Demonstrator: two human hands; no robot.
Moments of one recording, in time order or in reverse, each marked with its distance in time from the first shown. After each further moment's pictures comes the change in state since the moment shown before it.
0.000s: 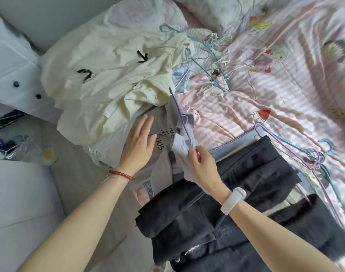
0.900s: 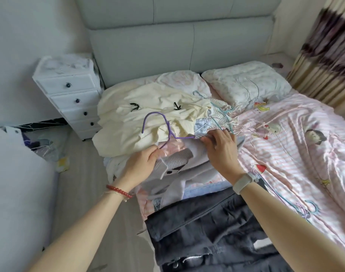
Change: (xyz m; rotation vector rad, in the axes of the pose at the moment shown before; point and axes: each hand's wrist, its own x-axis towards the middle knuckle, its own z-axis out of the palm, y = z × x) left_hand -0.119 0.055 -0.122 -0.173 0.231 -0.129; right_hand -0.044 -0.131 -0.036 -0.555 0.345 -0.861
